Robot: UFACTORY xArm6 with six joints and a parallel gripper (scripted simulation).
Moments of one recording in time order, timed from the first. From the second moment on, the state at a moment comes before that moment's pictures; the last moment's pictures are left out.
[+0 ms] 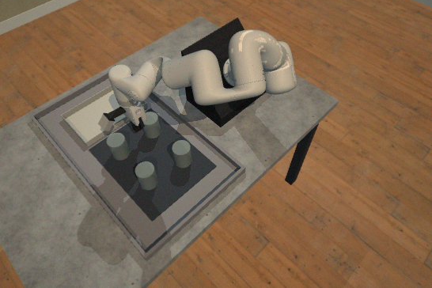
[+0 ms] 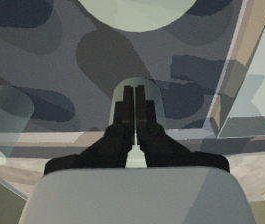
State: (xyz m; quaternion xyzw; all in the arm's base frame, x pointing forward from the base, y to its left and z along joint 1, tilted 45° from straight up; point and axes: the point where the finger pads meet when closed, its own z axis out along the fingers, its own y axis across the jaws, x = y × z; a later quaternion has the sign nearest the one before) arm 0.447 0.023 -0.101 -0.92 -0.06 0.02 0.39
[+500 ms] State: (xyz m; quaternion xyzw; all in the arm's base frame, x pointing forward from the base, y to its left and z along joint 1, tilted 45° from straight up) arm 0.445 0.022 -0.101 -0.92 -0.06 0.02 0.39
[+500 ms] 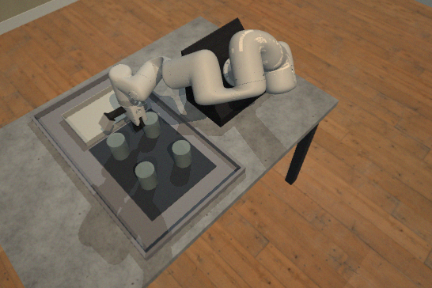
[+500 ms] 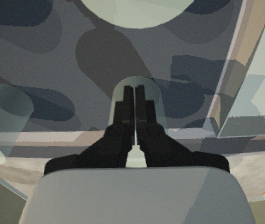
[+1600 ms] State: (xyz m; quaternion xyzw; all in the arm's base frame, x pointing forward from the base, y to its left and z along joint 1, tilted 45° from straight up) arm 0.441 0.022 -0.101 -0.92 -0.06 0.02 0.39
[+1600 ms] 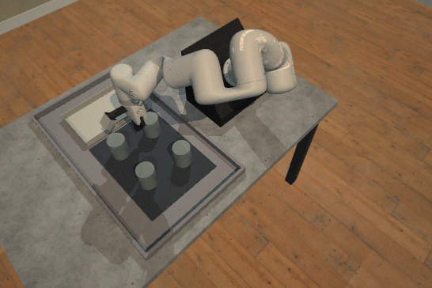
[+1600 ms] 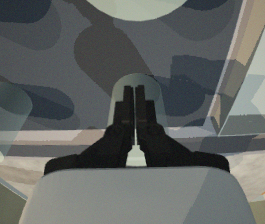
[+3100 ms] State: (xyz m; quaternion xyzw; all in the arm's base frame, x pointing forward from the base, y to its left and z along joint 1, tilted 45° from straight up) arm 0.436 0.020 -0.100 -0.92 -0.06 0.02 0.39
